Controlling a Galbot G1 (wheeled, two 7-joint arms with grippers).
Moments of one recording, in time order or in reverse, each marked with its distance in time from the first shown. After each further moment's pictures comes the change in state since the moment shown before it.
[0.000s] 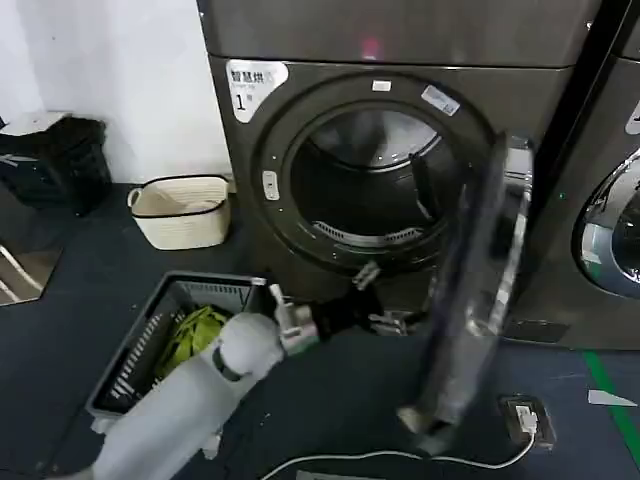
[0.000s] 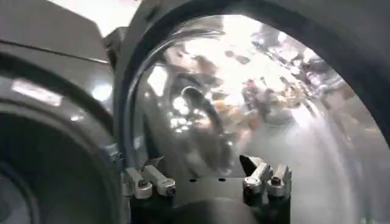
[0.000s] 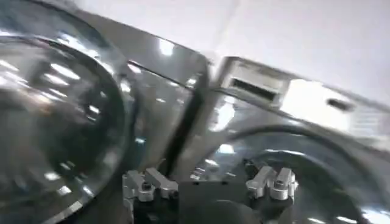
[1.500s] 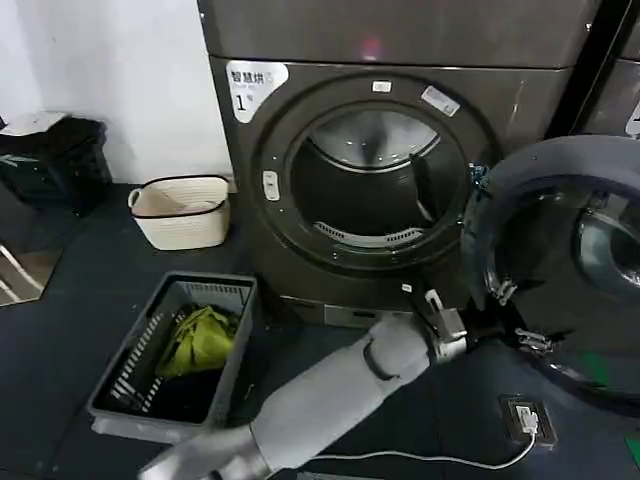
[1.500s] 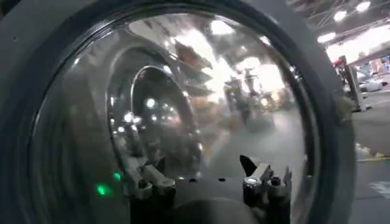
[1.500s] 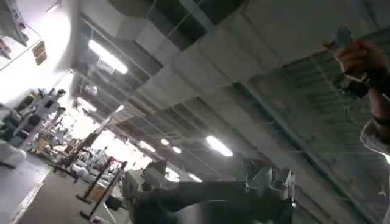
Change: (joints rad) left arm -0.151 -0.483 0.246 0.384 0.081 0.094 -0.160; right arm 0.089 0.399 0.439 -0.099 -0.617 -0.409 1.133
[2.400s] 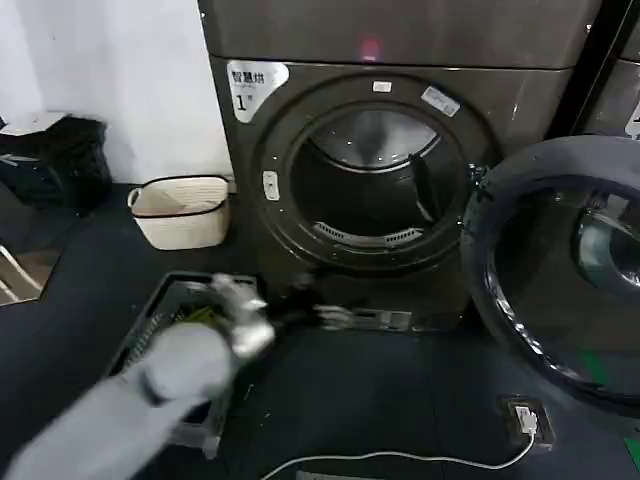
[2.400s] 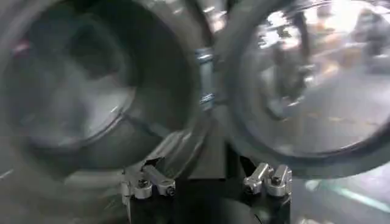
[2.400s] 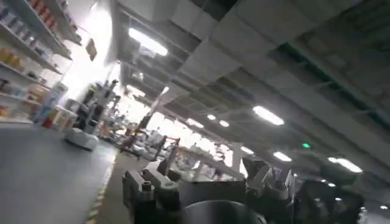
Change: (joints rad) left arm 0.315 0.844 -0.504 -0.757 -0.538 0.609 -0.333; right arm -0.001 0.000 -0.110 0.022 0.189 -0.044 -0.117
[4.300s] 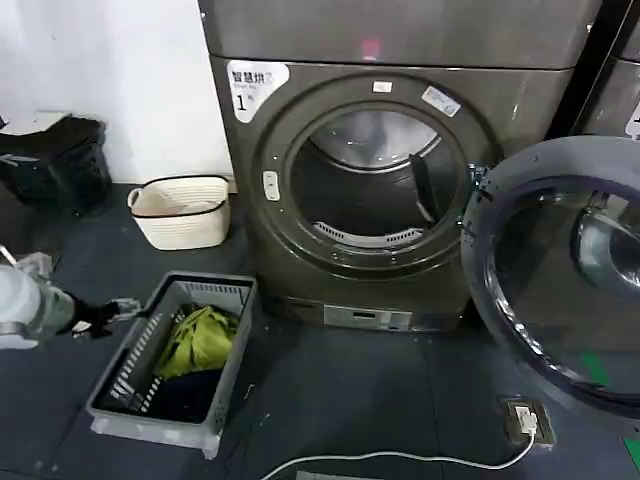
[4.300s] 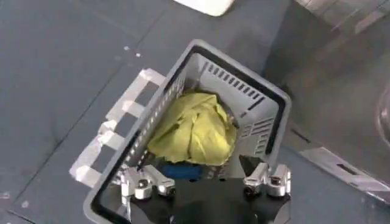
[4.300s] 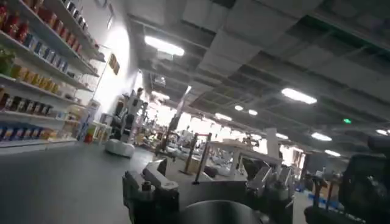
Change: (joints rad) left arm 0.127 0.467 -0.339 0.317 -1.507 0.152 -0.988; right arm 0.001 0.000 -0.044 -0.045 0.131 0.096 -0.059
